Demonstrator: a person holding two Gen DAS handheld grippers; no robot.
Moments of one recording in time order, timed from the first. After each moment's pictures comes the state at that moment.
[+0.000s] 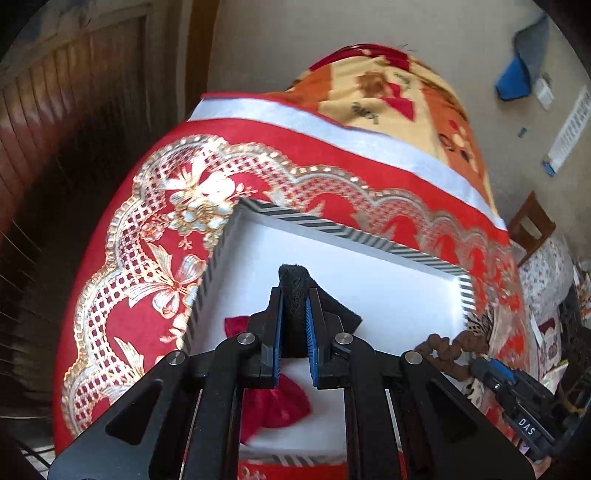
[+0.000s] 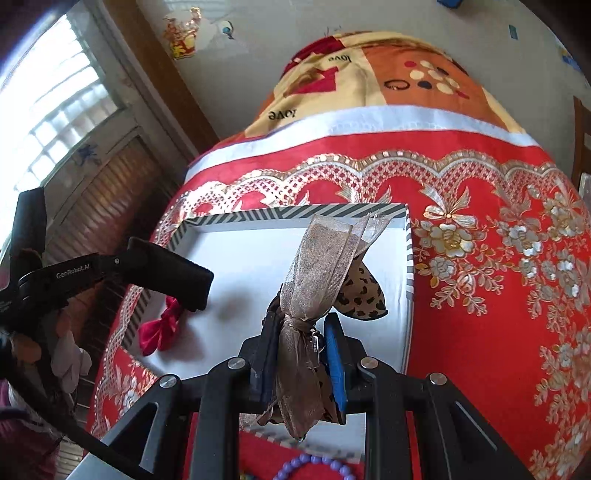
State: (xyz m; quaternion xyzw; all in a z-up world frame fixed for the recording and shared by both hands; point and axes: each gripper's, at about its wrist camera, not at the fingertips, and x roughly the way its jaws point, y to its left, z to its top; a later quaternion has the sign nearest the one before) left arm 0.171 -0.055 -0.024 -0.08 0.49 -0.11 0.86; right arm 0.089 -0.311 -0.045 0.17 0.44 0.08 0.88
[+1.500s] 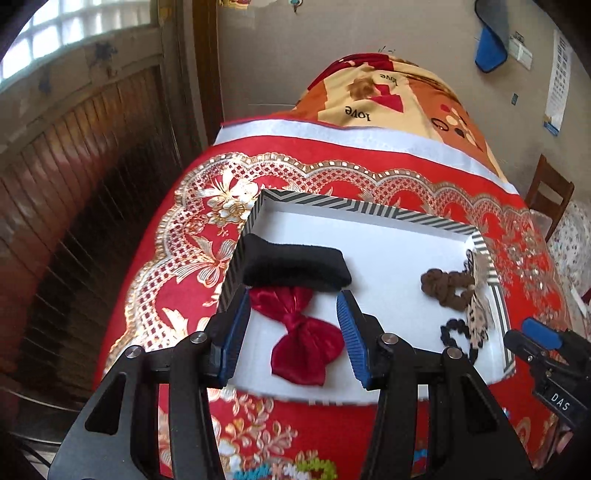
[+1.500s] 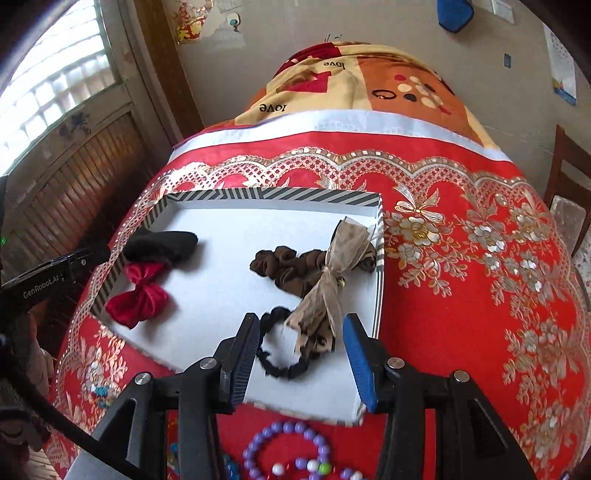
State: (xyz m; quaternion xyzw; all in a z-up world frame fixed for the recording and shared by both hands) left arm 0.082 -0.066 -0.012 0.02 0.43 -0.07 0.90; right arm 0.040 -0.292 -0.038 0.09 0.43 0.02 0.90
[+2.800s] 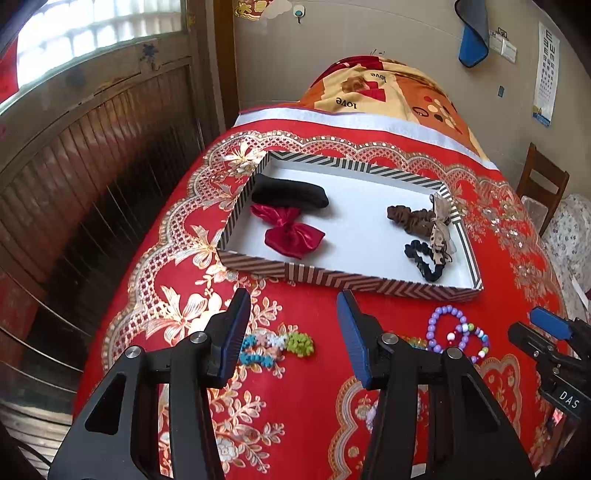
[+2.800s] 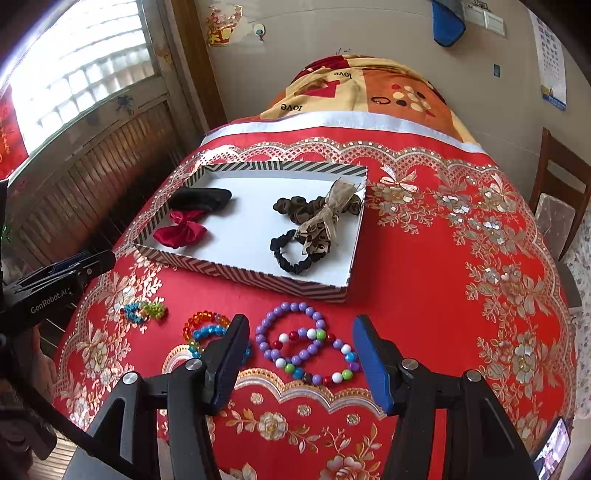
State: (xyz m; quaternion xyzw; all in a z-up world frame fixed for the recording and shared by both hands) left arm -0.051 -0.074 -0.005 0.01 0.42 -0.04 0.91; right arm -0.078 -0.290 -0.022 0.07 0.43 0.05 0.90
